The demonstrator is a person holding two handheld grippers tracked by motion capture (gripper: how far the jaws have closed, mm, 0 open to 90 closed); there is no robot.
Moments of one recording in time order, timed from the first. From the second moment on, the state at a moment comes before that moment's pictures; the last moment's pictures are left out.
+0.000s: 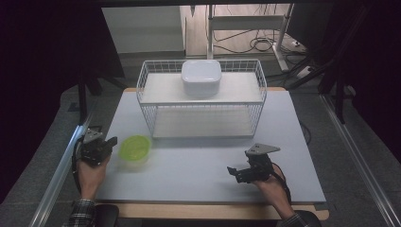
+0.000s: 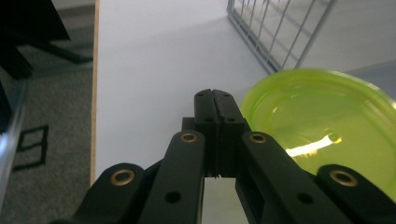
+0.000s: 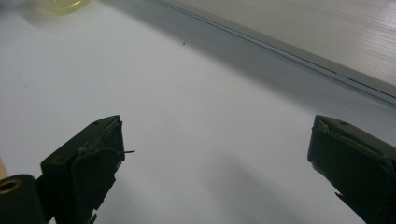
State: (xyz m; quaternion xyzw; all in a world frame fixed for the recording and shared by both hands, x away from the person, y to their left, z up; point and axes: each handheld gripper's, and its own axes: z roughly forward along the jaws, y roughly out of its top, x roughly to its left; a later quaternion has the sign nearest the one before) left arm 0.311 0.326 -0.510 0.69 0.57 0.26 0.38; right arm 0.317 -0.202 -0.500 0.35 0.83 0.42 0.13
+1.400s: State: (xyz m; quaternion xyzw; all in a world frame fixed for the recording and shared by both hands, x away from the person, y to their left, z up) left arm 0.316 0.256 -0.518 0.75 0.52 0.16 0.37; right arm 0.318 -0.199 -0.507 0.35 0.84 0.39 0.12
